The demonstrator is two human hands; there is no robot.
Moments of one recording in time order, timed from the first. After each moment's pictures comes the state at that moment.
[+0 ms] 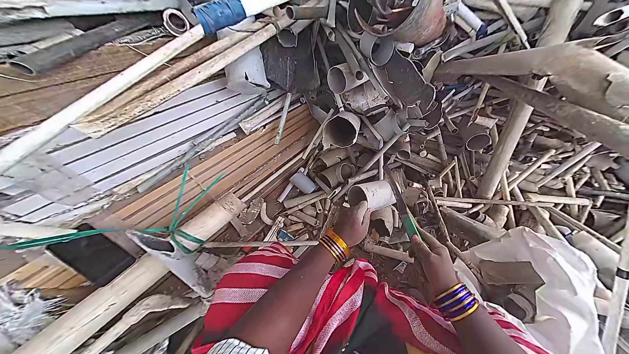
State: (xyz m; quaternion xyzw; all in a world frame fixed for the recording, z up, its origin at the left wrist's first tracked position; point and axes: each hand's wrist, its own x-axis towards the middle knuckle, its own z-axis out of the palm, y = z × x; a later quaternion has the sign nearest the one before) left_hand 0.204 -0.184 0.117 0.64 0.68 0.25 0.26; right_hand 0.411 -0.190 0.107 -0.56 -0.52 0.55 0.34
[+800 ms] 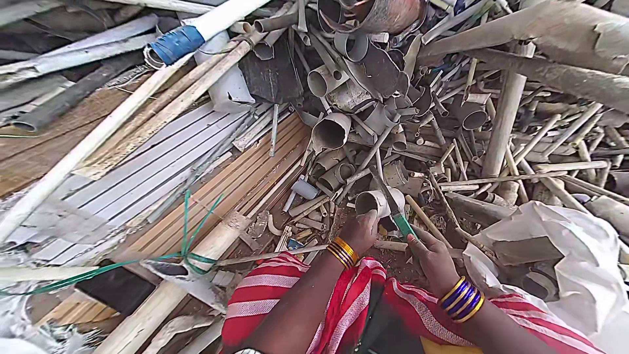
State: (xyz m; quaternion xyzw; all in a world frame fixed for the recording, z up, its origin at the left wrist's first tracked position) left_hand 0.221 -0.182 0.115 0.70 0.66 0.09 0.27; right_hand 0.409 -0.200 0.110 -0.55 -0.51 0.58 0.32
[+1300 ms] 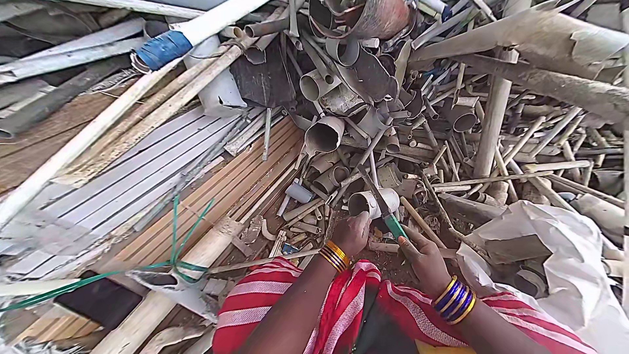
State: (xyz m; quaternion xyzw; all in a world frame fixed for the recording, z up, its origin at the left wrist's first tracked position) left_hand 0.218 -0.186 0.107 0.71 0.65 0.15 0.22; right_hand 0.413 -0.193 0.112 -0.55 -0.56 0.55 0.30
